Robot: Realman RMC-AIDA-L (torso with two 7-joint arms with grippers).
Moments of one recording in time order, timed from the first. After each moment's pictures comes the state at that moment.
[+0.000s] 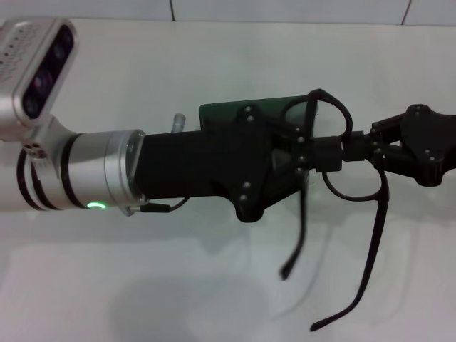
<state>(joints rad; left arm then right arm) -0.48 -2.09 1.41 0.67 1.17 1.75 -1.18 0.49 2.02 -0.97 -0.96 -1.70 -1.79 1.71</state>
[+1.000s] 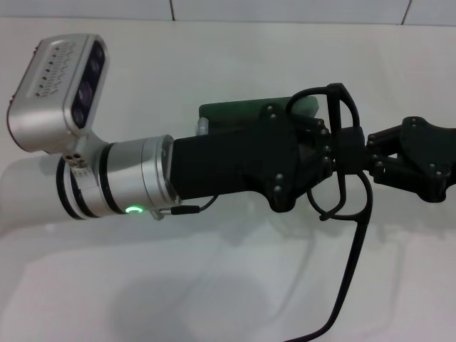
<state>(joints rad) -0.50 -2.10 1.58 0.57 0.97 1.62 -1.07 0.49 2.02 -0.97 -0.85 -1.64 -1.86 1.65</state>
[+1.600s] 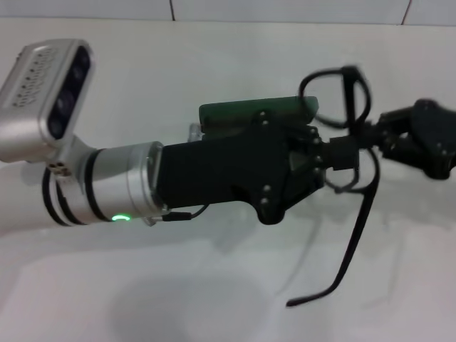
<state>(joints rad) -0.49 -2.09 1.58 0.57 0.96 1.69 -1.05 0.49 2.01 -0.92 -0.85 -1.64 -1.81 1.62</state>
